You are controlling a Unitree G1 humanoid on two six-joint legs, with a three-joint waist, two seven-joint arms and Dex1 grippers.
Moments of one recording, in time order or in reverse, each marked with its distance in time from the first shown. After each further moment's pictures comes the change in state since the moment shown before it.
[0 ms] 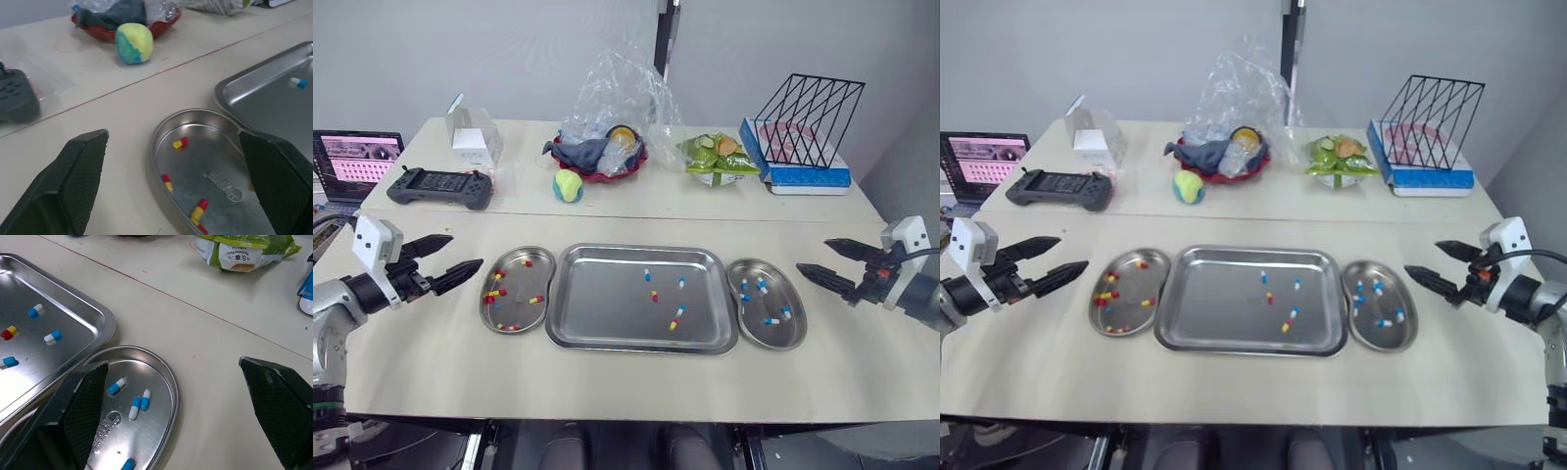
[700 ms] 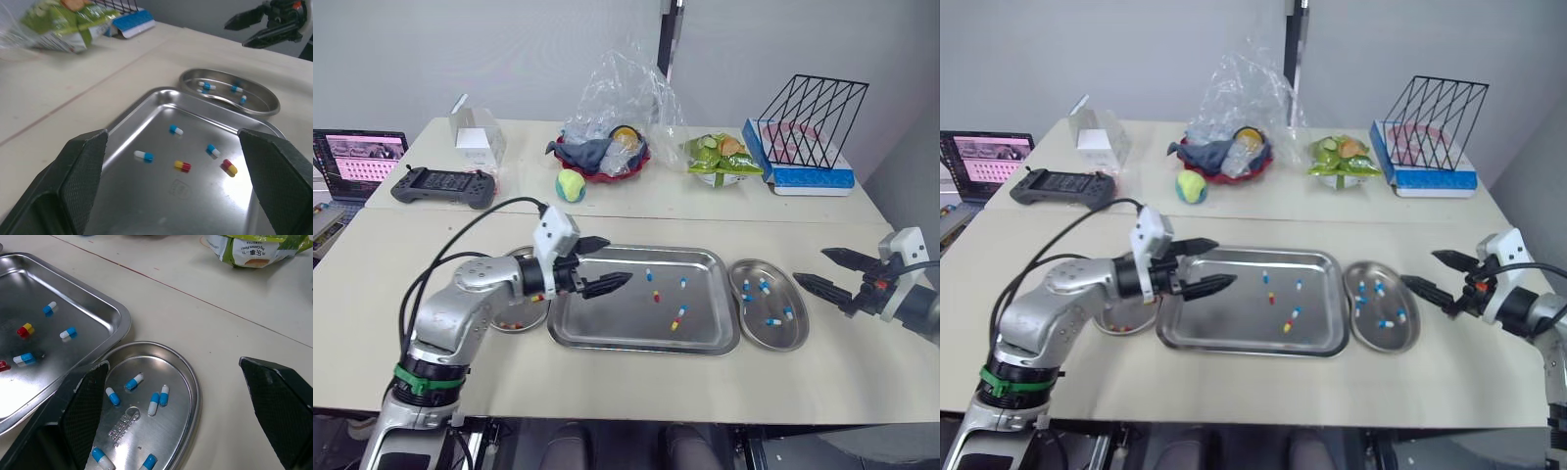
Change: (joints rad) left arm -0.220 -0.320 -0.469 -0.447 -0.013 0.351 0.311; right arm 0.095 0.022 -0.036 -0.099 0.038 0.037 -0.051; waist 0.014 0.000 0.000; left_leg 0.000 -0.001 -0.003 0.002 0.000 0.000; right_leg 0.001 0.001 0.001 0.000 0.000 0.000
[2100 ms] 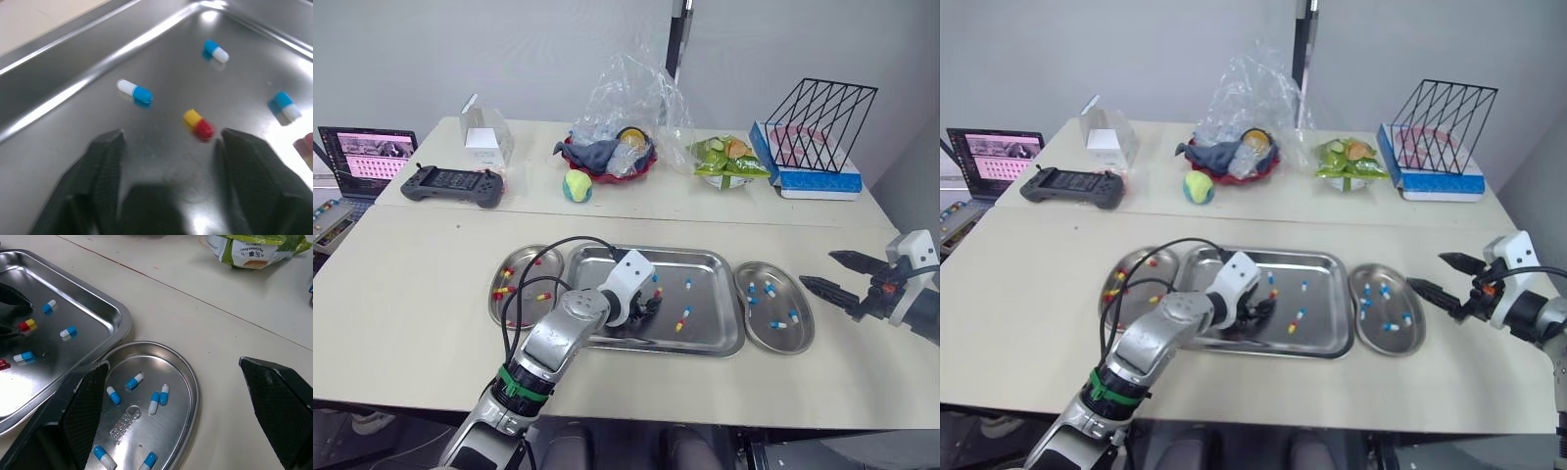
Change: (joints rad) left arm -0.026 -0.322 -0.329 0.117 0.365 0.174 0.394; right arm 0.039 -0.013 -0.034 -0.042 0.000 0.022 0.001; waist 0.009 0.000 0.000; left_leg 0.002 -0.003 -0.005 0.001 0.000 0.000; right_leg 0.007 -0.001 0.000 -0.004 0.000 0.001
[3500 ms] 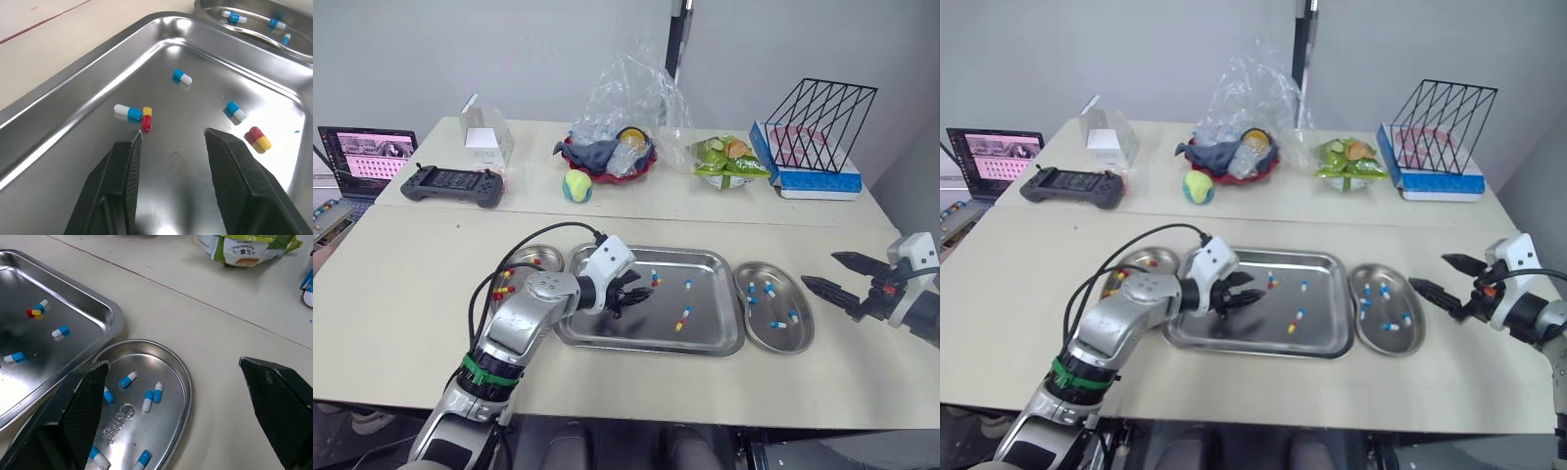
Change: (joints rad) left arm -0.057 0.163 0.088 0.011 -0.103 -0.080 -0.303; right arm 0.004 0.010 -0.002 0.016 -0.003 -0.022 -0.024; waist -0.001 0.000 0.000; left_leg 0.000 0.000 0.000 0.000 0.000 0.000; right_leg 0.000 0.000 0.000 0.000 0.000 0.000
